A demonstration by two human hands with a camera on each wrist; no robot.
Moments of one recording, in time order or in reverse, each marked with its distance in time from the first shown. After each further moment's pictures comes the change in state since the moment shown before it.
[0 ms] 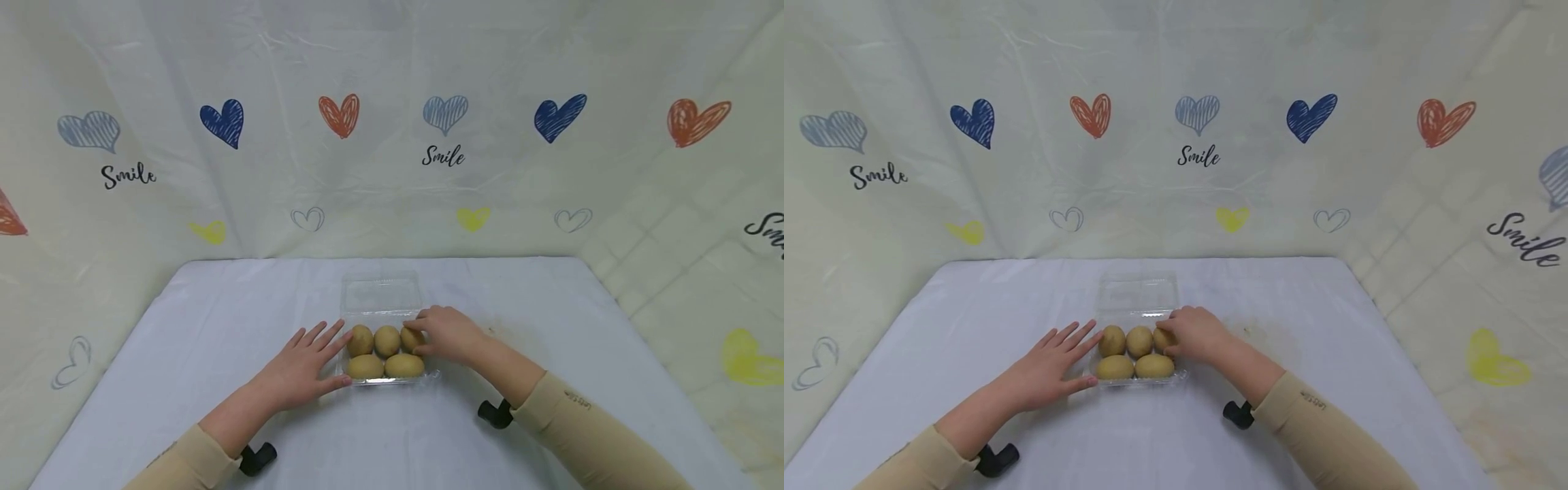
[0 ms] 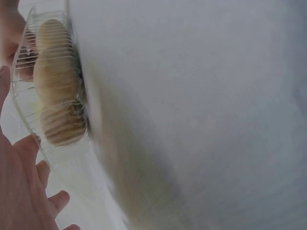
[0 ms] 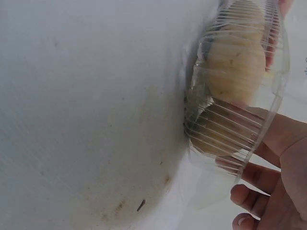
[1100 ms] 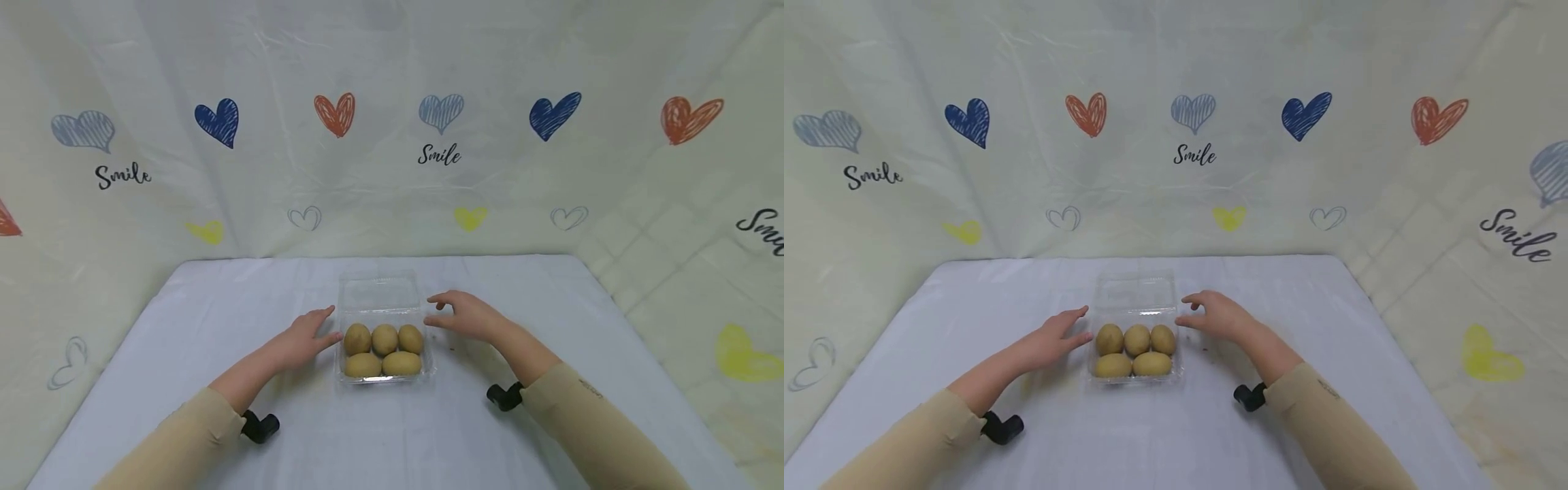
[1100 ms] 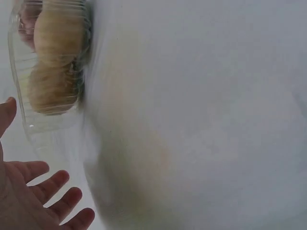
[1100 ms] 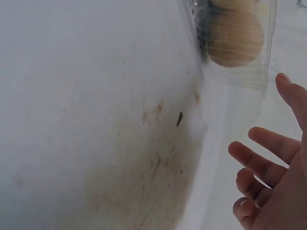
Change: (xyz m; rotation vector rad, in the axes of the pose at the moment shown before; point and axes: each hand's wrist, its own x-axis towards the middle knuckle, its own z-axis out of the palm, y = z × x) left_hand 0.046 -0.030 -0.007 -0.424 -0.049 -0.180; right_hand -0.006 0.059 0.002 0.467 0.006 0.257
